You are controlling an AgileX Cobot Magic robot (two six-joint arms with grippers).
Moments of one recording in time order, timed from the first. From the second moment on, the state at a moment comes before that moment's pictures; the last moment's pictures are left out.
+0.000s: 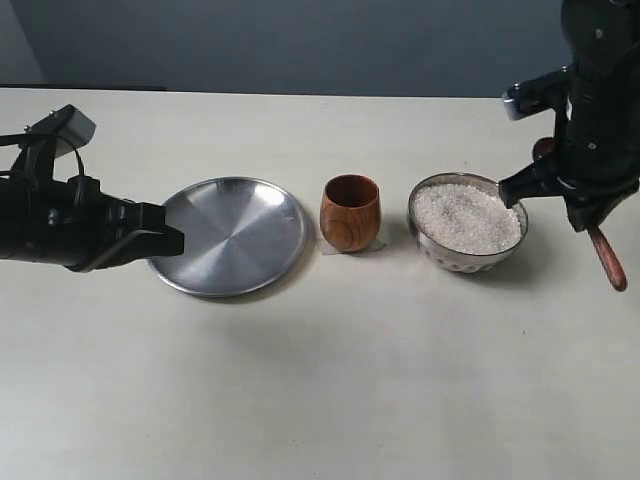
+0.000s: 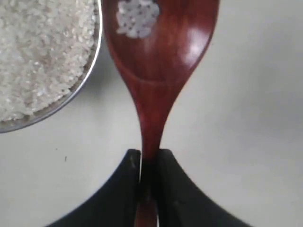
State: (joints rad) left arm 0.02 1.44 -0.60 -1.35 0.66 1.11; right arm 0.26 1.76 -1.23 -0.30 1.14 0.22
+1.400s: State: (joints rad) left arm 0.02 1.44 -0.60 -1.35 0.67 1.11; right arm 0.15 1.87 -0.89 -0.43 0.67 0.53
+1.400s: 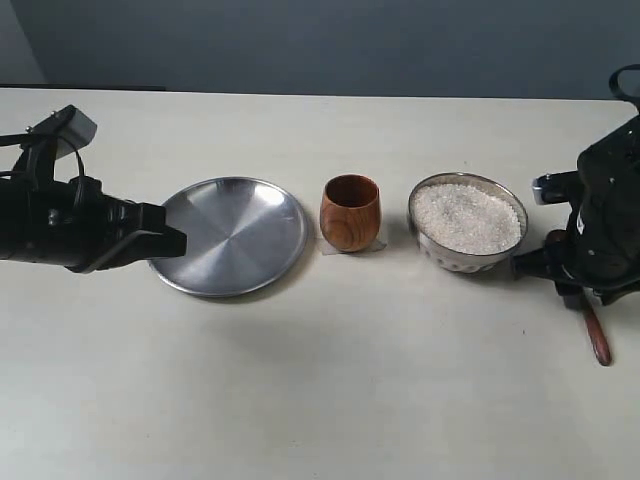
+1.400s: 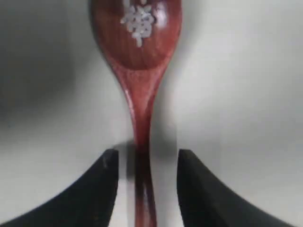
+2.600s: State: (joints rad) left arm 0.02 1.44 -0.60 -1.35 0.67 1.11; right arm 0.15 1.73 -0.58 -0.39 0.33 0.60
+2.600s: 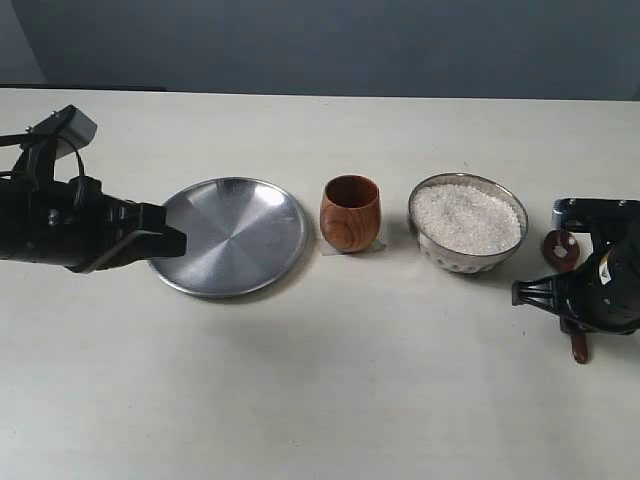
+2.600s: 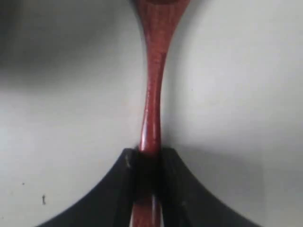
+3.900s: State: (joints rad) left arm 0.02 1.44 -0.60 -1.39 0.71 1.11; right arm 0.30 1.65 -1.19 -0.40 1.21 -0.04
